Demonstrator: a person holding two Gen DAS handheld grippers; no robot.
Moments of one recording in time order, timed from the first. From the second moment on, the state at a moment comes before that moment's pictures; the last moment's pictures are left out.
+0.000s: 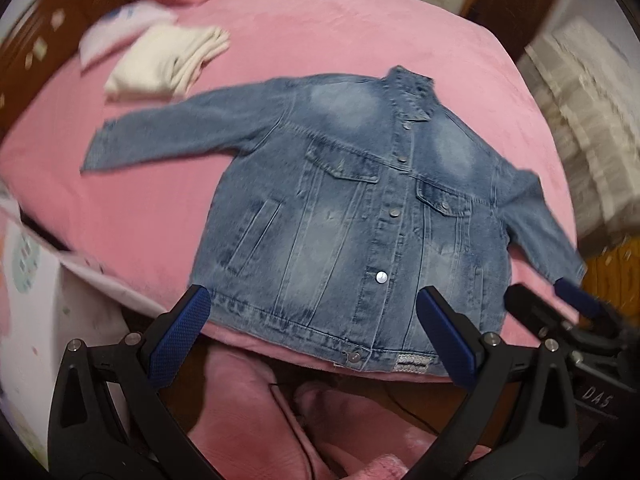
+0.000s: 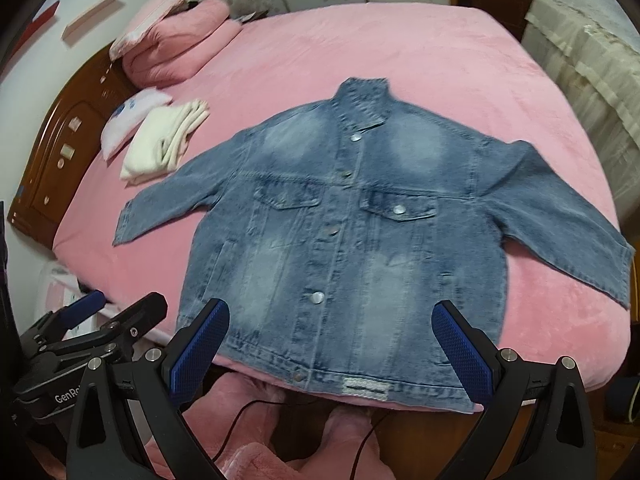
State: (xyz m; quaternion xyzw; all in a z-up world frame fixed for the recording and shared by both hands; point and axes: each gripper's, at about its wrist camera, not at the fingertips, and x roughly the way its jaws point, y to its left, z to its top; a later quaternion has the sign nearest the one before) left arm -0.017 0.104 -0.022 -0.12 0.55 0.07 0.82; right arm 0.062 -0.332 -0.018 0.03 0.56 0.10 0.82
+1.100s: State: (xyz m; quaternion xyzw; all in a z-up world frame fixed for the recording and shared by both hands) left arm 0.090 0.658 -0.275 -0.53 0.46 0.33 0.63; right arm 0.264 0.118 -0.195 0.06 0.61 0.15 0.78
